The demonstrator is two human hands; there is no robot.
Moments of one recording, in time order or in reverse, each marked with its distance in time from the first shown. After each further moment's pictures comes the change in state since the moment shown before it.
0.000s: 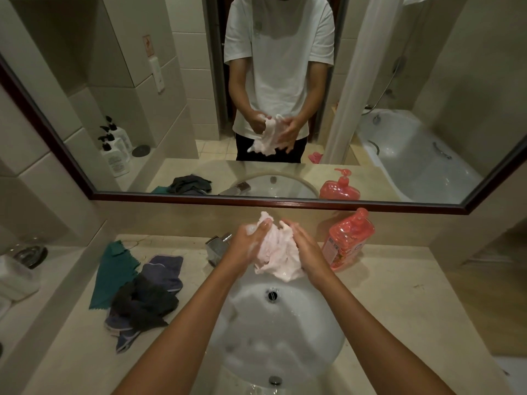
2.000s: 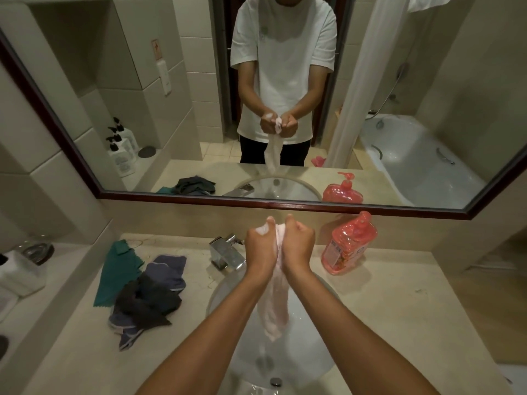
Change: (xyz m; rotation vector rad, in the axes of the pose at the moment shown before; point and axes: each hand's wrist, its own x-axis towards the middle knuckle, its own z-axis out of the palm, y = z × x) left_hand -0.001 0.000 0.041 0.012 0.430 -0.095; right_hand 0.003 -0.035 0.058 0.052 0.539 0.003
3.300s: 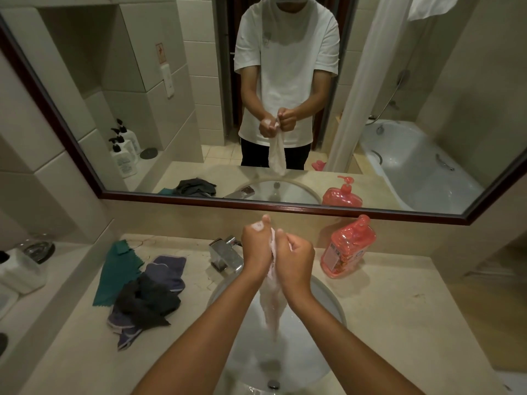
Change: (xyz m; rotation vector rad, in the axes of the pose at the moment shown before) left_hand 0.006 0.007 -0.006 -0.021 0.001 0.024; right_hand -0.040 0.004 -0.020 -0.119 -0.124 -0.329
